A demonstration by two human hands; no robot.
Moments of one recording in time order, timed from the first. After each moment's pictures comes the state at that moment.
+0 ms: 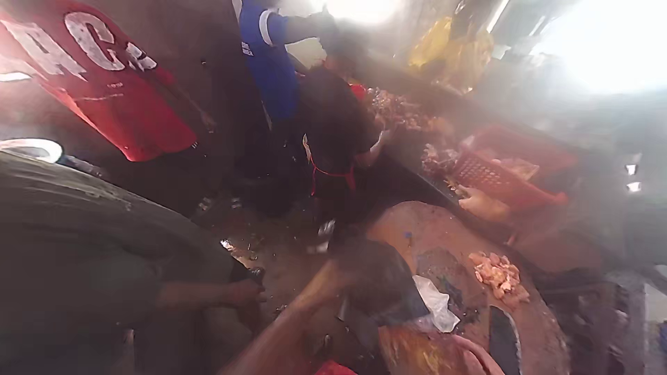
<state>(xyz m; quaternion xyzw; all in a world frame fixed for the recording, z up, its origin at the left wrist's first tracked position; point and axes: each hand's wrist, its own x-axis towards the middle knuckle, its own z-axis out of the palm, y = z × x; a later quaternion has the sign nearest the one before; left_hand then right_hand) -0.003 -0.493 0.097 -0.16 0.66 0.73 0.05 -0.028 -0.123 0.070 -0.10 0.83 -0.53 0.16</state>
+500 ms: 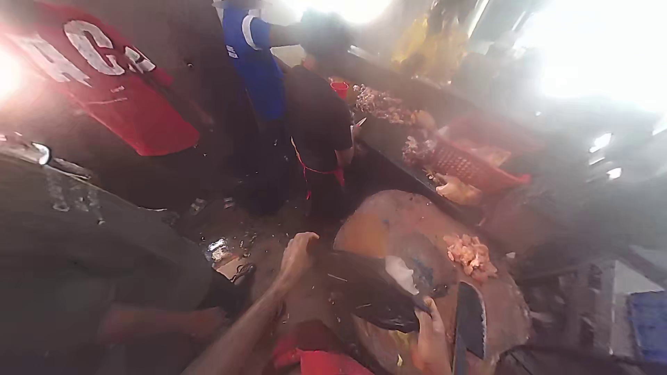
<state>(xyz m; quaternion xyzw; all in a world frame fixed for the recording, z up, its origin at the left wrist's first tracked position) -0.020 -0.484 0.017 -0.23 0.91 0.35 -0.02 -0.034 -0.151 0.032 0.11 0.65 -0.75 0.04</state>
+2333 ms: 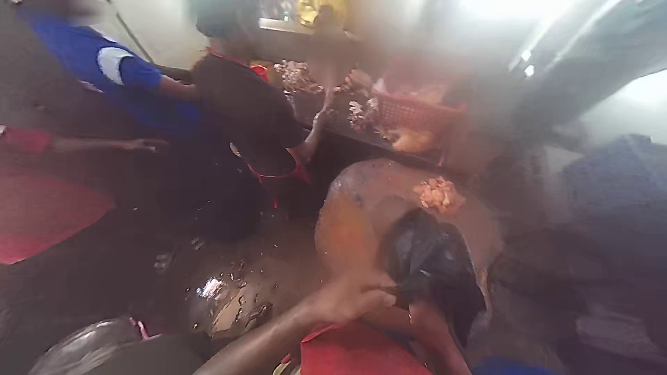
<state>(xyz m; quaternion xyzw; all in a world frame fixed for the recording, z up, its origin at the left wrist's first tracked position) -0.058 -0.366 0.126 0.32 0.66 0.65 0.18 -0.004 -0.159 0.077 0.05 0.70 -0.71 0.05</state>
